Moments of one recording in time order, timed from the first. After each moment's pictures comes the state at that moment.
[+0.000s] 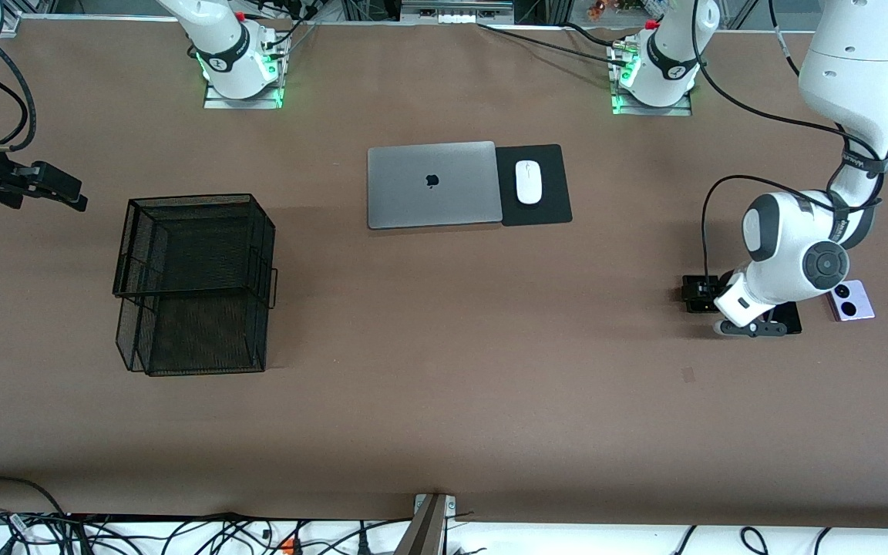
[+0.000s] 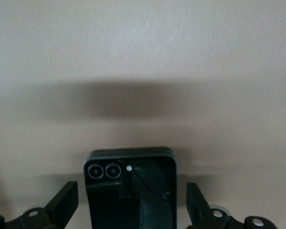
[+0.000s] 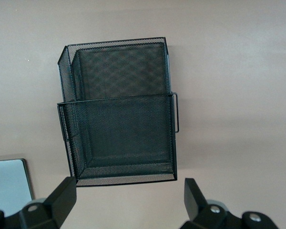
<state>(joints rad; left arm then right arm) 0.11 0.54 -0.03 -2.01 0.01 2.39 0.09 -0.03 0.03 -0.01 -1.65 0.00 1.65 -0.01</state>
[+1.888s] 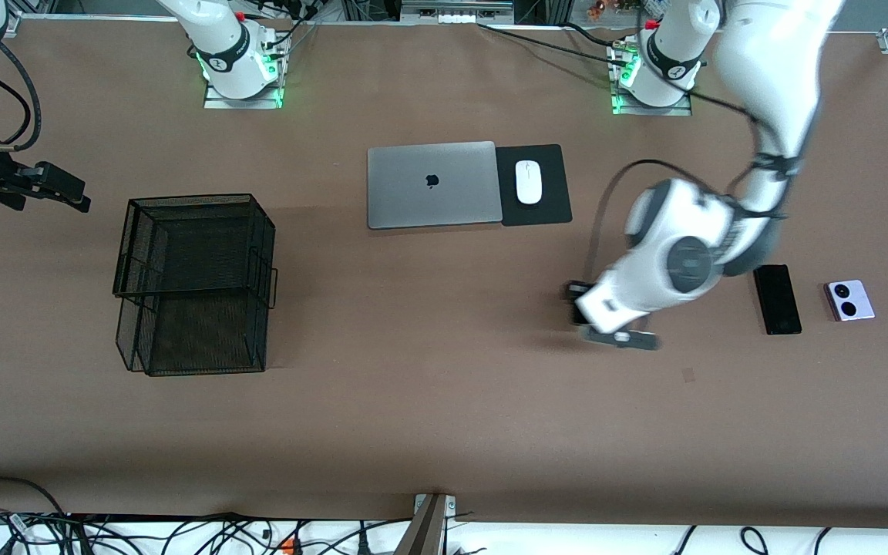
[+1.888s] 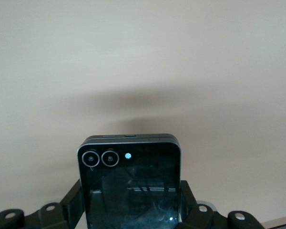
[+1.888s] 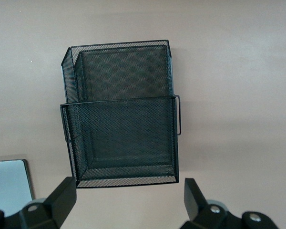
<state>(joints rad) -0.24 0.65 -0.22 -1.54 -0.02 2.10 -0.28 -0.03 0.03 0.00 -1.65 0.00 1.66 -0.01</state>
